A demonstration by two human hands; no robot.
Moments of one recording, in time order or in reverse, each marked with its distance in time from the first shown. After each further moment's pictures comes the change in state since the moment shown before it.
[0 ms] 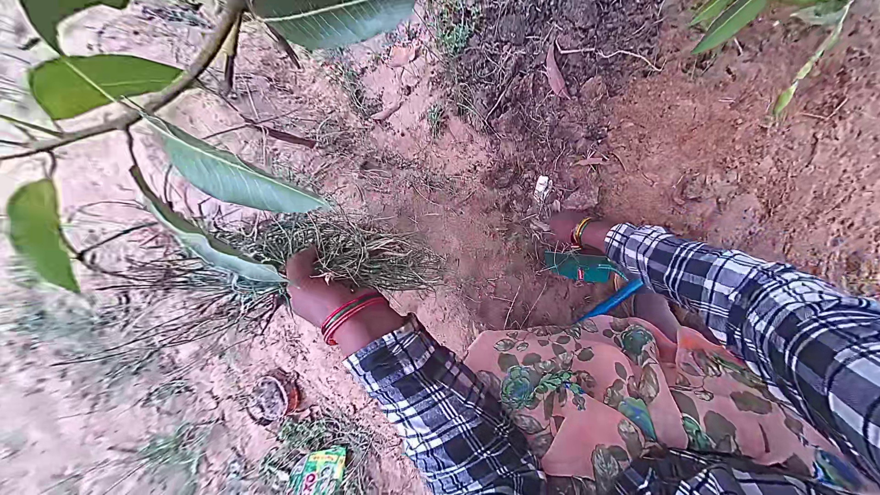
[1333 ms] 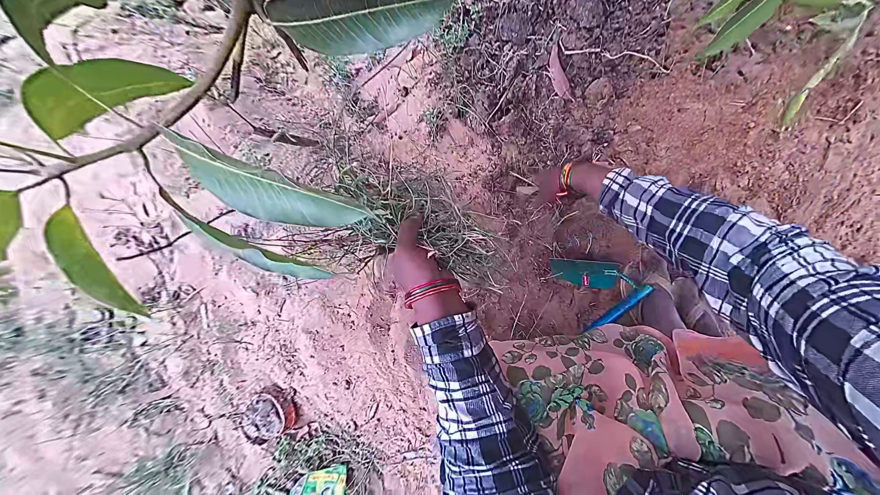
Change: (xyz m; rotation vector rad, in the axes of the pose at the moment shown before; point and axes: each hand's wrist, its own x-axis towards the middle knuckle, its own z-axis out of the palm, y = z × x) left_hand -0.041 -0.051 0.064 0.025 -0.180 -0.259; right_hand 0.048 -0.012 -0.094 -0.025 0.081 -0.097
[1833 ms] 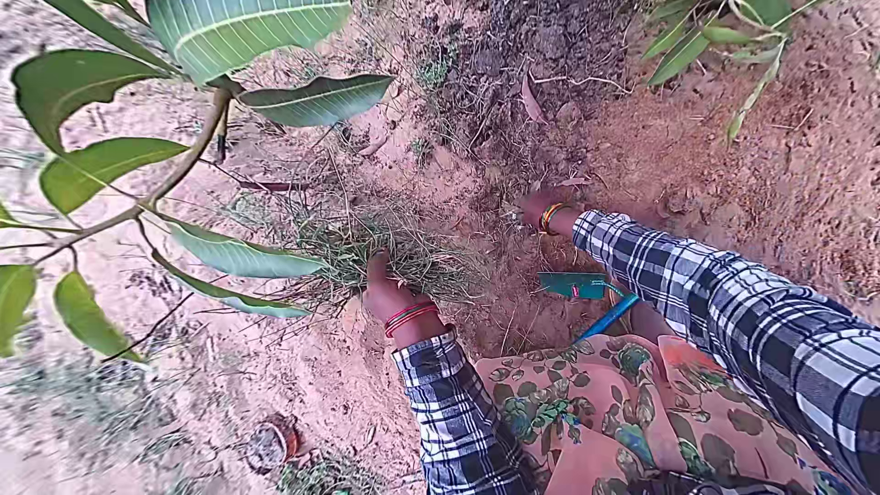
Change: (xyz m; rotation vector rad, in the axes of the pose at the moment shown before) left_hand -0.002 0.002 0.000 -0.045 0.075 0.109; right_hand -0.014 -0.004 0.021 0.089 0.132 0.094
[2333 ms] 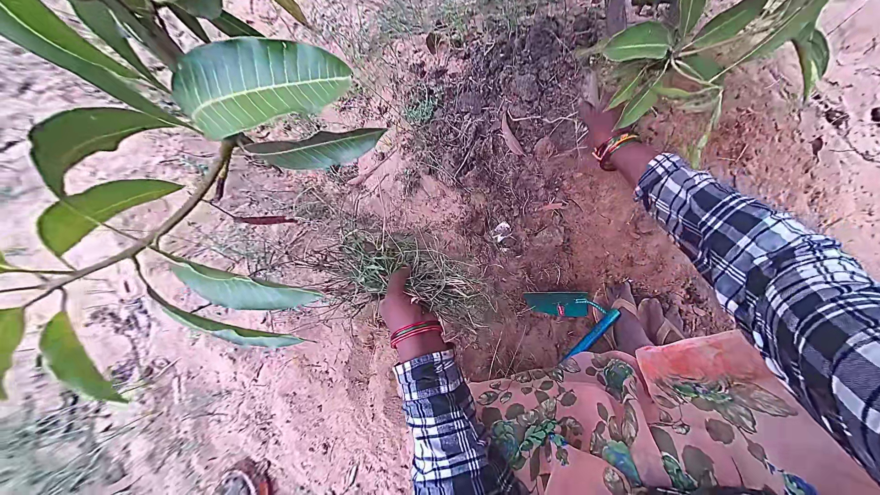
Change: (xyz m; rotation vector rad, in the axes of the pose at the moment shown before) left_hand -0.010 -0.018 0.013 0.094 -0.135 -0.136; right_hand -0.042 0.123 -0.154 0.464 0.931 0.336
